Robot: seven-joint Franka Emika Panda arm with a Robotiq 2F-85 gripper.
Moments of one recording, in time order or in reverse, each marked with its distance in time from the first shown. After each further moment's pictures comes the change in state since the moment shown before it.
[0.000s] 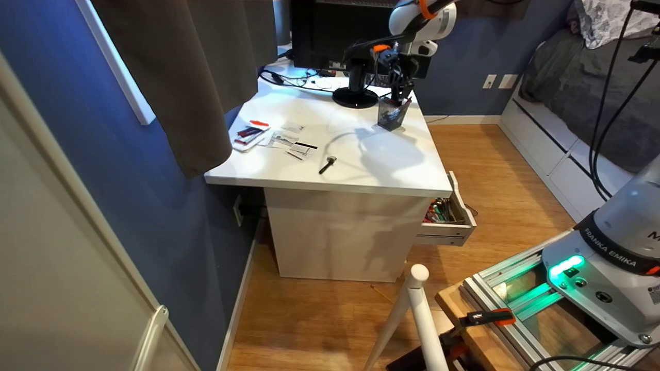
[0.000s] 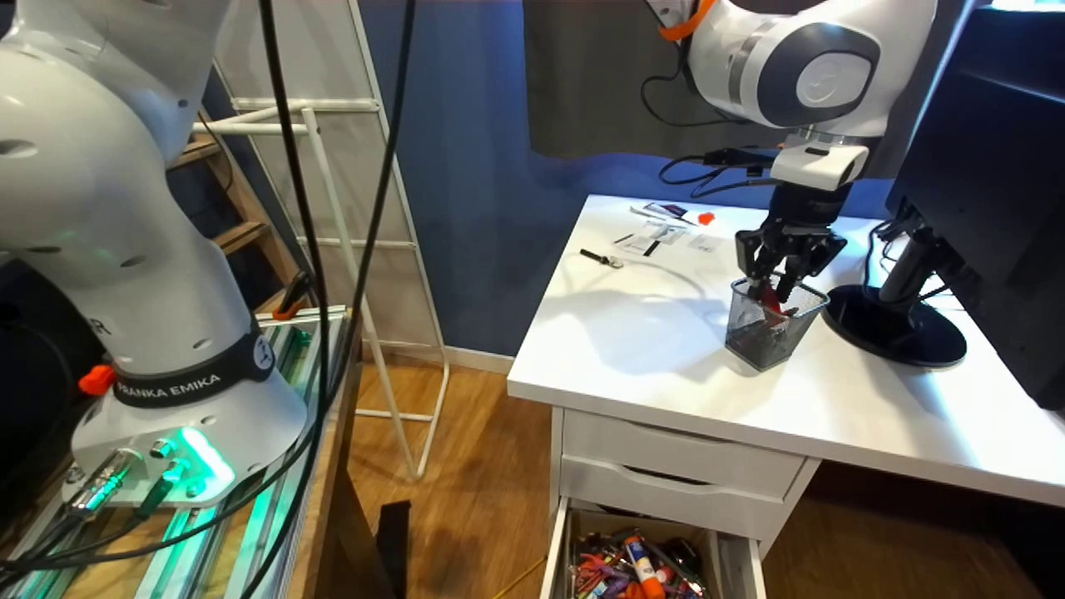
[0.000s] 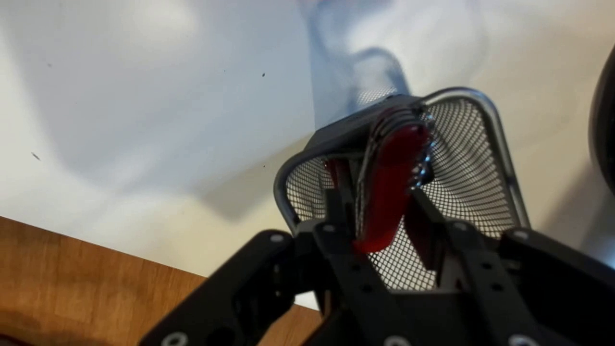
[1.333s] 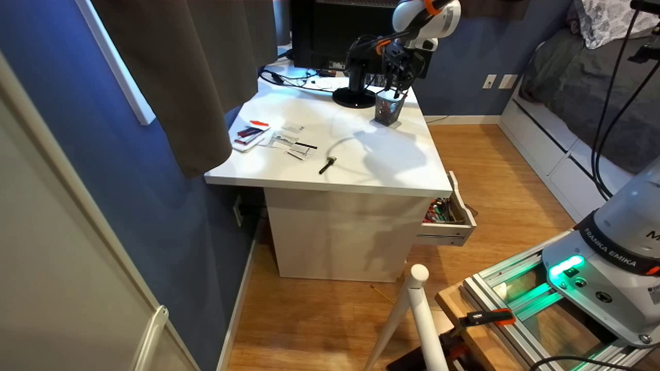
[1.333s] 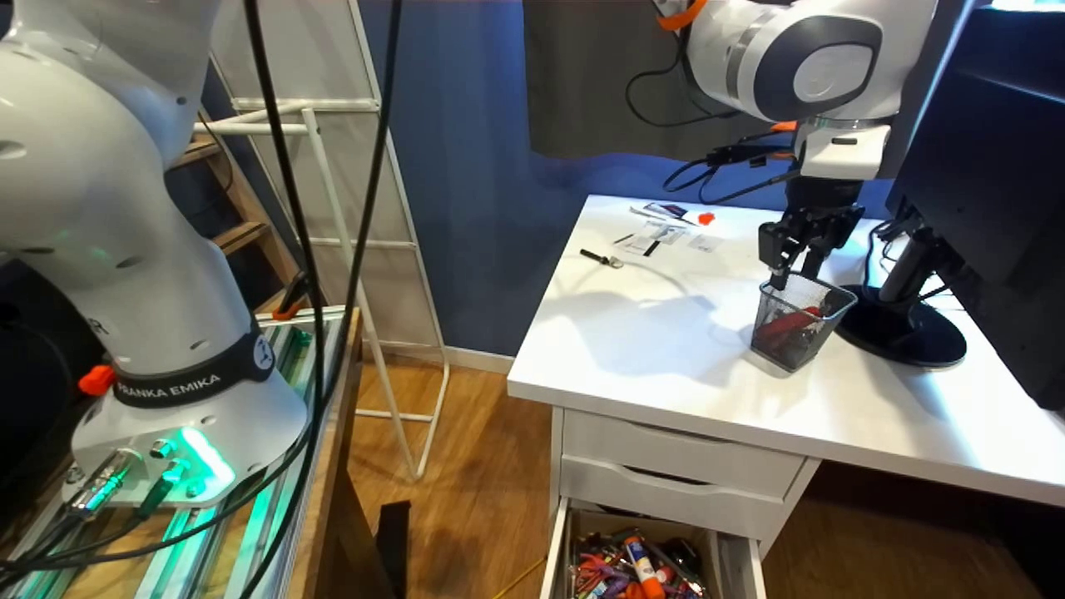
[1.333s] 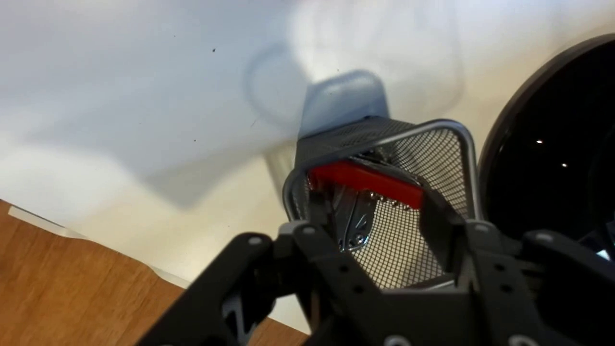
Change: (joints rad) arm -0.035 -0.035 0.039 -0.037 0.008 0.157 -0.279
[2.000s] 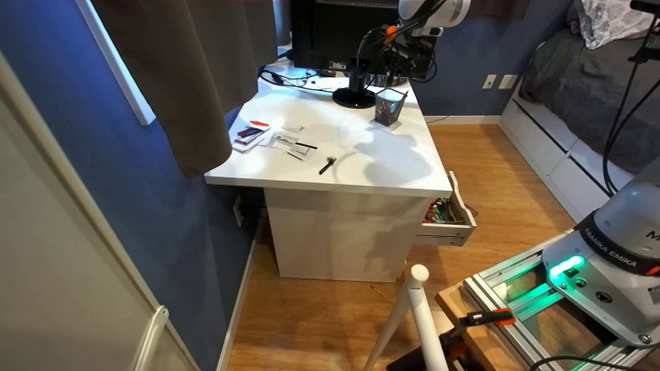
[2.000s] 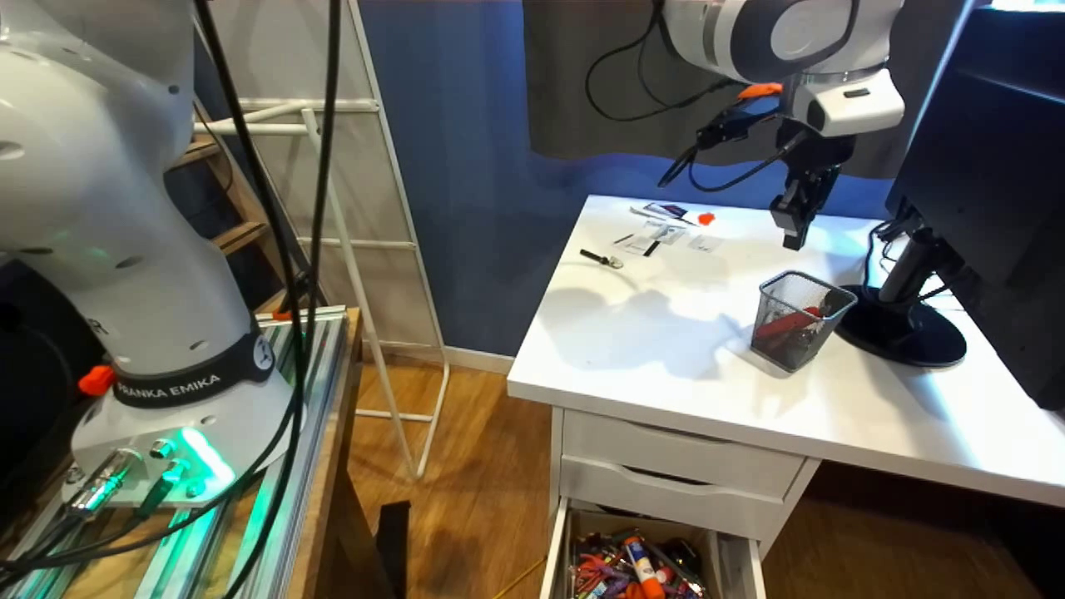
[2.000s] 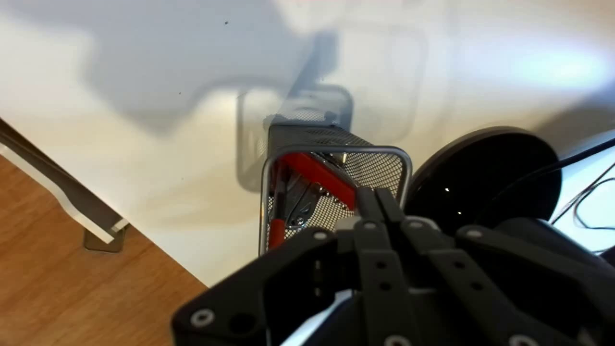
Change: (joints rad) arm -0.004 -0.133 0.034 -0.123 -0.009 0.094 -0.355
